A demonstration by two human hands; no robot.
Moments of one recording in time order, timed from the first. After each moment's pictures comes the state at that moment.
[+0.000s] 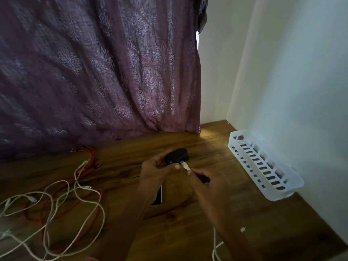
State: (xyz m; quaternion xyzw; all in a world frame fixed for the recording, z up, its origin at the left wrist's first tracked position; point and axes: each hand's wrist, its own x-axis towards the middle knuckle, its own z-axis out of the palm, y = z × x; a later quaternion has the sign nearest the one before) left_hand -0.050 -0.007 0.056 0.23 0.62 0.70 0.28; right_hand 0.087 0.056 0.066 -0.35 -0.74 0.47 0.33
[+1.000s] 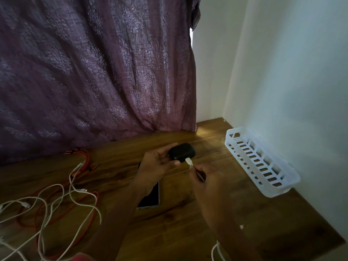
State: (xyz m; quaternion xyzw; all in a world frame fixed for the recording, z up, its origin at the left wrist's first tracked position) left_hand -0.059 0.001 0.074 0.33 0.63 0.63 0.32; right_hand 0.086 0.054 0.078 -0.33 -0.80 0.35 0.36
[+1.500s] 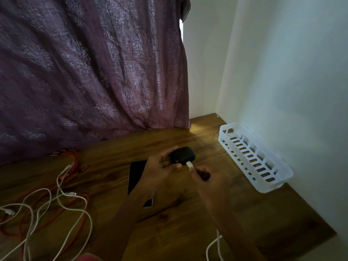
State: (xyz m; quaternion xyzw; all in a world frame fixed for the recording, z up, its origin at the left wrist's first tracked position) left_hand -0.049 0.024 0.051 0.32 0.65 0.60 0.34; right_hand 0.091 0.082 0.056 -0.40 -0.76 0.40 0.32
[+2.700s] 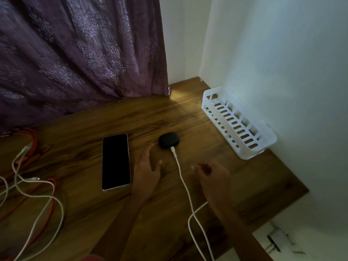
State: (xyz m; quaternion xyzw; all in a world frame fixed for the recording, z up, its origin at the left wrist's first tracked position) left_hand -0.014 0.026 -0.036 0.31 0.84 0.40 0.19; right_hand 0.137 0.104 -0.022 -0.55 -0.71 0.40 0.20
